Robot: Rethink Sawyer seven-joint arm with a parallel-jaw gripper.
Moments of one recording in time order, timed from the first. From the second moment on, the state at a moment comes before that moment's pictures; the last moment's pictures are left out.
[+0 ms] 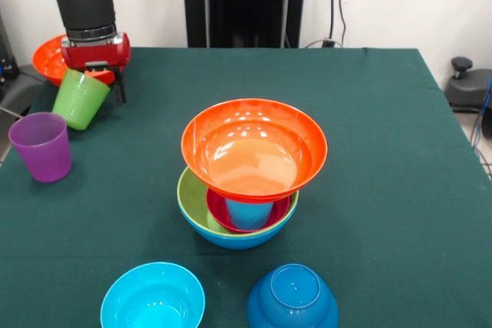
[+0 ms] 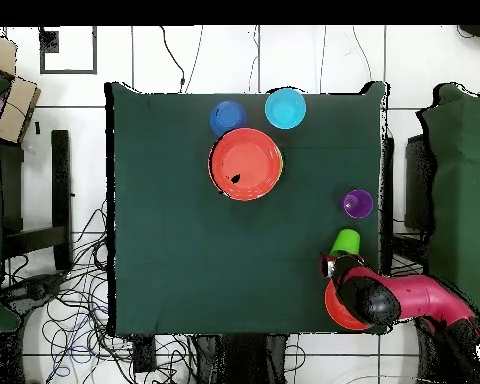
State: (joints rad) arm -1.31 -0.47 0.70 1.89 -1.11 0.42 1.82
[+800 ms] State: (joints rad) arm -1.28 -0.45 0.74 1.79 -0.97 0.59 1.82
